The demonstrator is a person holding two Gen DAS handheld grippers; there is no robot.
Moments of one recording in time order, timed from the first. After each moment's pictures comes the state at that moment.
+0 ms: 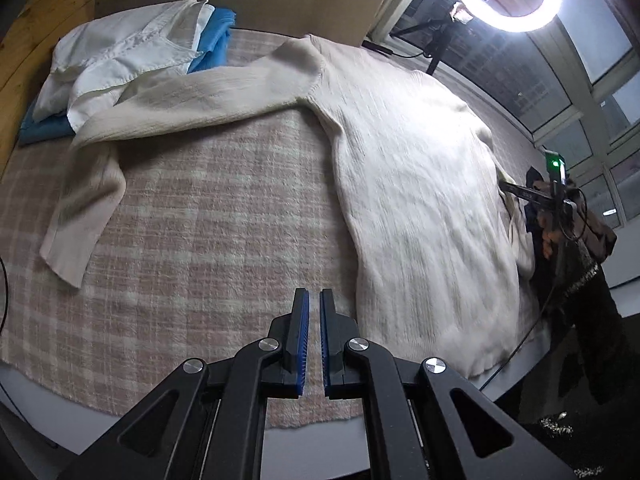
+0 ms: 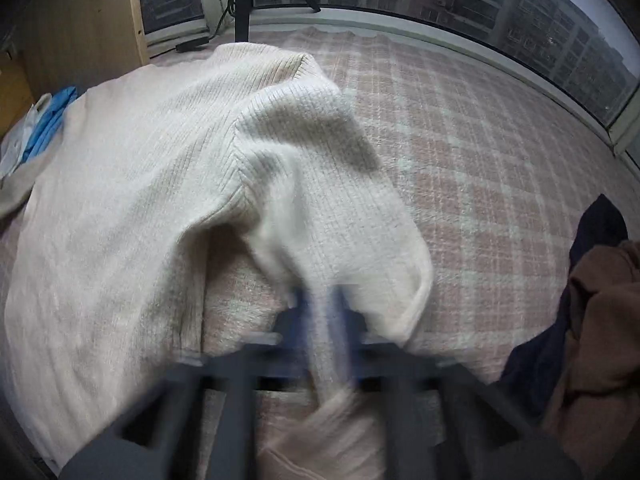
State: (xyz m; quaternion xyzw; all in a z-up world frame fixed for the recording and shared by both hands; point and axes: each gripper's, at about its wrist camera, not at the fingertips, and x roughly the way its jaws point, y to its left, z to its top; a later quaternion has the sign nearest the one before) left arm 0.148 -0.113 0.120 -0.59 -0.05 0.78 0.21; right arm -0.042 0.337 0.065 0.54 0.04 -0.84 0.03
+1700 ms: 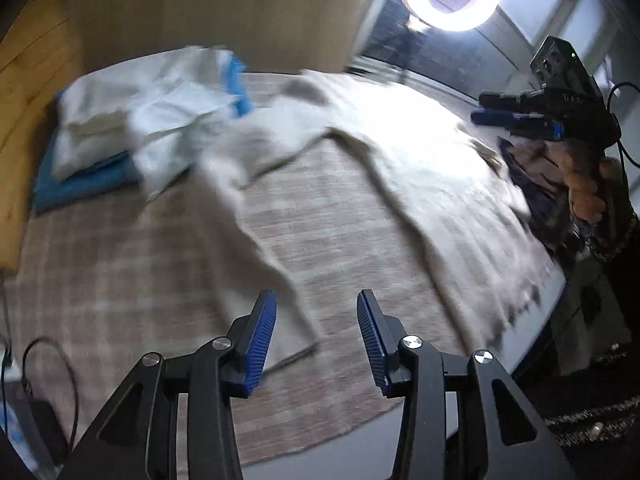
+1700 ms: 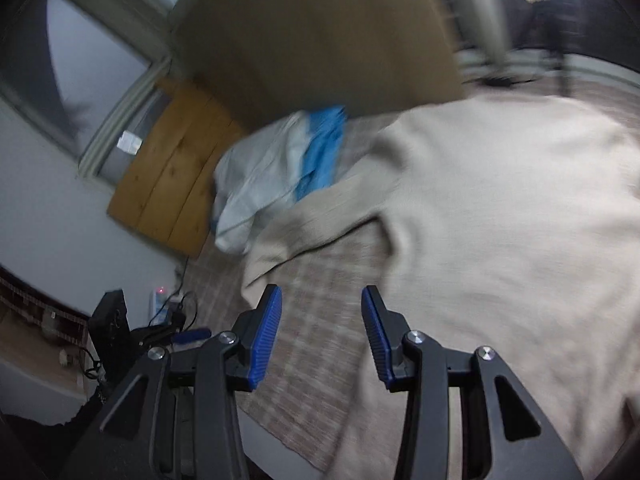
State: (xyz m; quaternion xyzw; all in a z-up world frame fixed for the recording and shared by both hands) left arm 0.127 -0.229 0.114 -0.52 -0.01 0.81 0.29; right arm 0.025 0.039 0.188 0.52 -0.16 -0.78 0.31
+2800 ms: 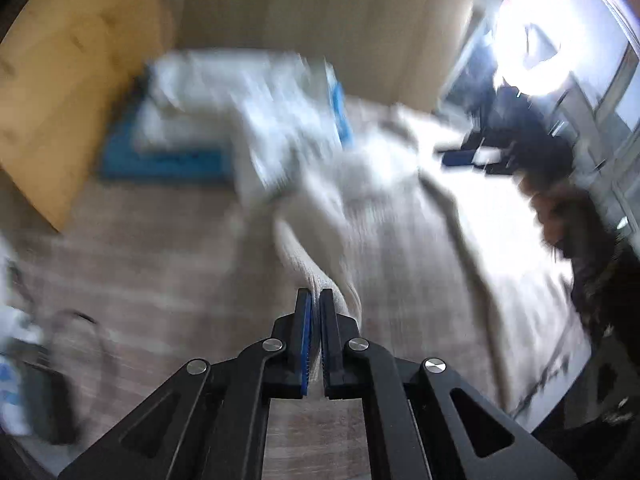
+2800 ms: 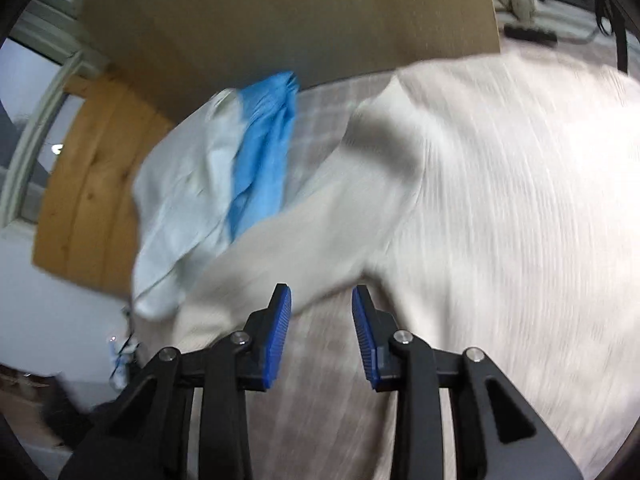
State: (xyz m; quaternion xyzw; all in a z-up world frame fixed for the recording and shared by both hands) left arm 0.101 -0.271 0.138 -0.46 -0.05 0.87 0.18; right arm -0.095 -0.010 0.085 0.57 -0.17 -0.78 0.21
